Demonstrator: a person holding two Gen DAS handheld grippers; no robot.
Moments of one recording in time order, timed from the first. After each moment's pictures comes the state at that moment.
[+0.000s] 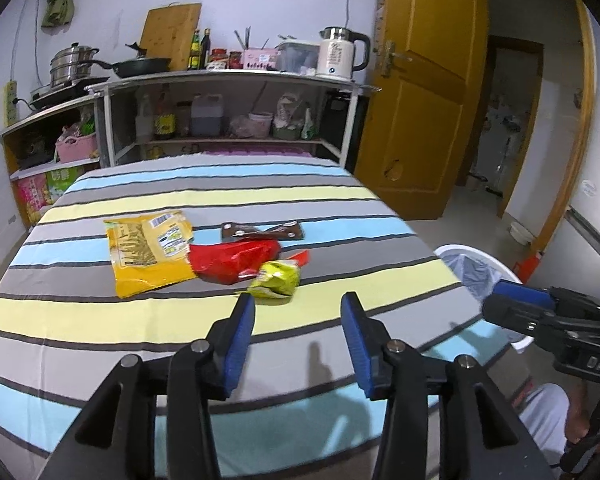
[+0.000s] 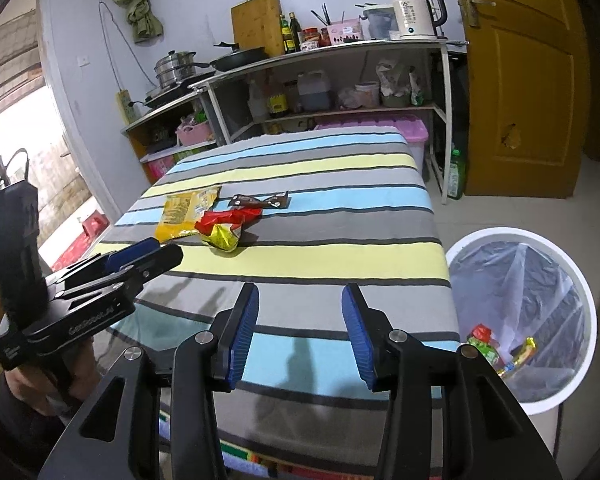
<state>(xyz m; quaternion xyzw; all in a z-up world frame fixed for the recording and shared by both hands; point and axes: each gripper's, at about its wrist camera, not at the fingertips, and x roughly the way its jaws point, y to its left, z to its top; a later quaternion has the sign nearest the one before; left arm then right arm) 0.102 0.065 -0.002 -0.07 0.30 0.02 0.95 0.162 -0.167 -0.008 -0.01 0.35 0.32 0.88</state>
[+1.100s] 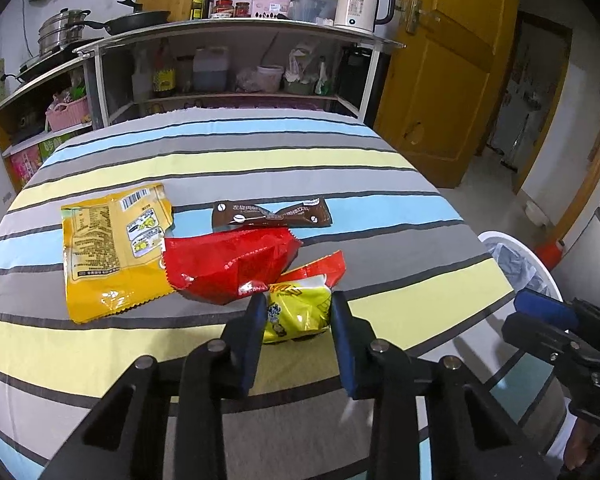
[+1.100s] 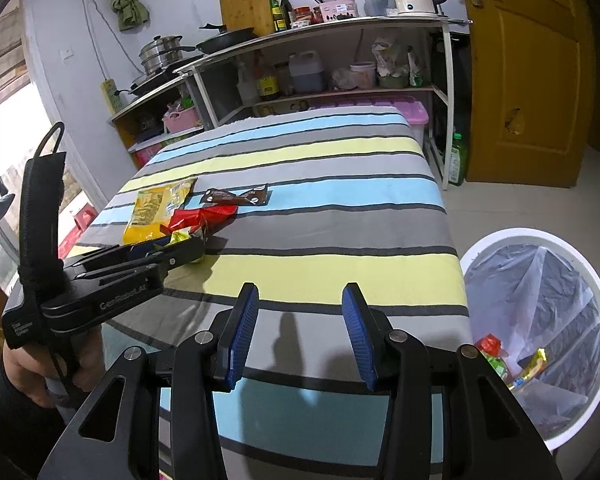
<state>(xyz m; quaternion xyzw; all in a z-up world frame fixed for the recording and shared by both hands) 0.171 0.076 -0.027 -0.08 0.38 0.02 0.92 0.209 -0.144 -0.029 -0.01 0.38 0.31 0.87</state>
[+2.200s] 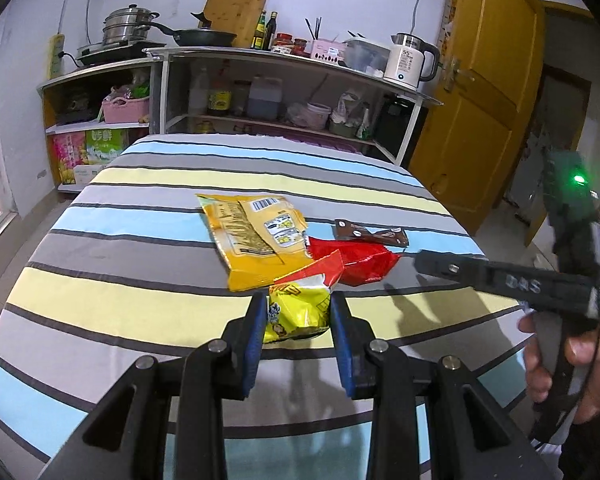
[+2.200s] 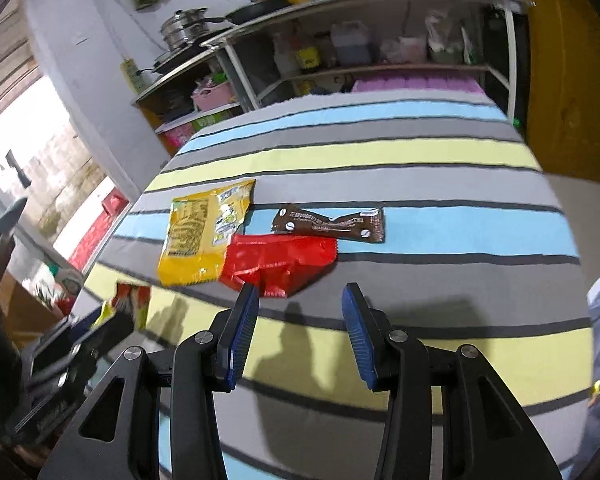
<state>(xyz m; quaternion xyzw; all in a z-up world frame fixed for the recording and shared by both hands) 0.089 0.162 -0.015 -0.14 0.31 0.07 0.94 0.253 -0.025 -0.037 0.00 0.44 0.36 0.82</state>
